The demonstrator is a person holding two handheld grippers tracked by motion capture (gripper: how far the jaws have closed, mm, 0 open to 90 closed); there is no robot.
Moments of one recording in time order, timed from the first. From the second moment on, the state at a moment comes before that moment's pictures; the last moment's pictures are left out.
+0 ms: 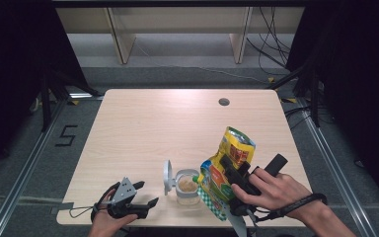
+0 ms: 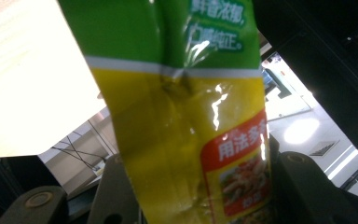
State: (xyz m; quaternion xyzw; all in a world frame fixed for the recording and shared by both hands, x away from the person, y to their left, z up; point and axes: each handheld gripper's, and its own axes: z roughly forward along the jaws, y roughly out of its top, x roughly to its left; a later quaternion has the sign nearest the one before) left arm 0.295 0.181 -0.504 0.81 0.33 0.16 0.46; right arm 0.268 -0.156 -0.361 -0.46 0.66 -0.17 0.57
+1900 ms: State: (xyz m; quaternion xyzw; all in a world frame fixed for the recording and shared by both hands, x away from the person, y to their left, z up) left arm 0.295 0.182 -0.504 0.81 0.33 0.17 0.45; right arm 0.268 -0.160 -0.360 -0.46 0.66 -0.16 0.57
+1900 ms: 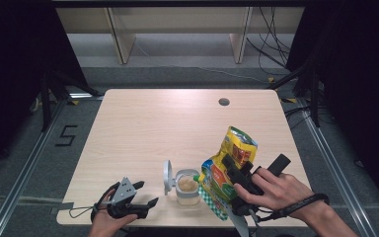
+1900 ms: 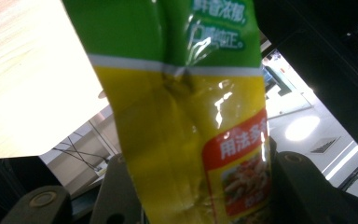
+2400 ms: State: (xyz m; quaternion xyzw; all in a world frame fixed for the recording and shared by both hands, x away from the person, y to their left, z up) left arm 0.295 0.182 -0.504 0.81 0.33 0.17 0.46; right arm 0.270 -0.159 -0.363 -0.46 0.66 -0.16 0.57
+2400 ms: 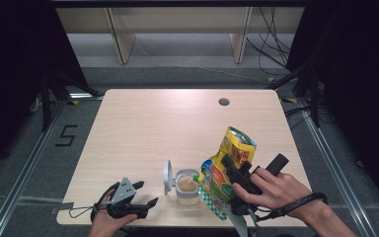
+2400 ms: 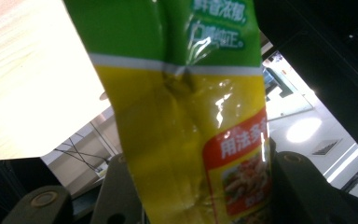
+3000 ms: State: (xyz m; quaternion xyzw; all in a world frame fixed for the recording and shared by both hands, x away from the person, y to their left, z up) left arm 0.294 0.182 -0.504 0.80 0.34 0.16 0.46; right arm 0.269 -0.158 -0.362 -0.46 0.66 -0.16 0.57
